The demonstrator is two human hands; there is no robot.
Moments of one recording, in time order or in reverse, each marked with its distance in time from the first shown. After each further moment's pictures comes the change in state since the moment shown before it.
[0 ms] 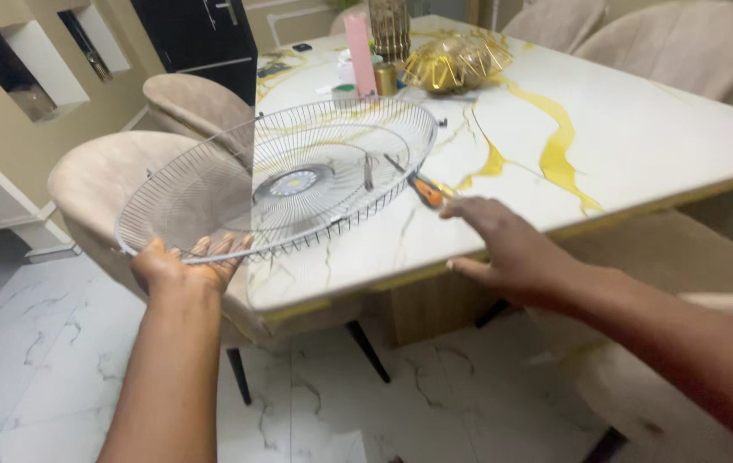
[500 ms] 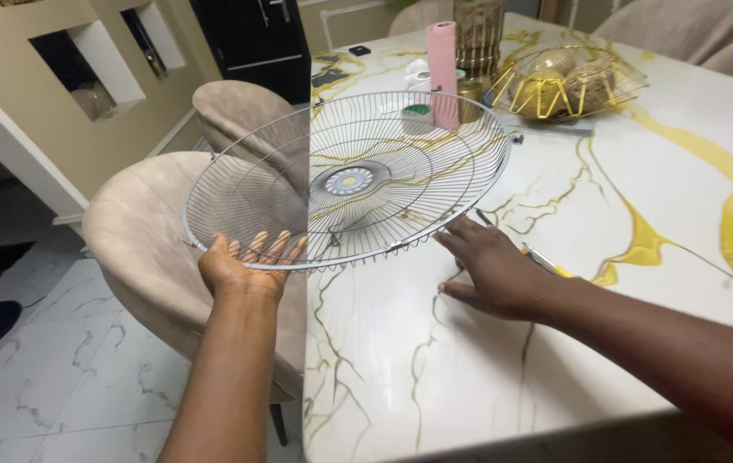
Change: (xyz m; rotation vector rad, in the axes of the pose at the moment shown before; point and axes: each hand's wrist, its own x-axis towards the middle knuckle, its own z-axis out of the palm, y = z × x) left_hand 0.215 0.000 0.044 -0.048 0.049 0.036; right_hand 0.245 0.085 0.140 -0.180 -0.382 0.141
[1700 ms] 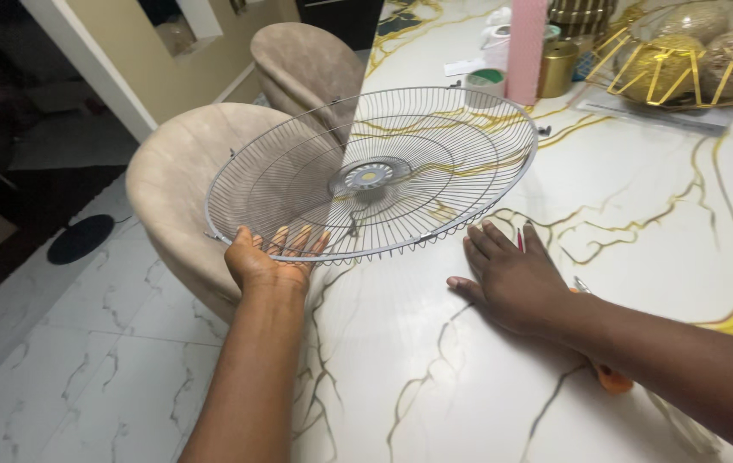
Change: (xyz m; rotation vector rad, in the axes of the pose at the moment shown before) left_hand 0.029 -0.050 0.006 -0.059 0.196 0.166; right_hand 0.072 0.064 0.052 -0.245 -0.061 -0.187
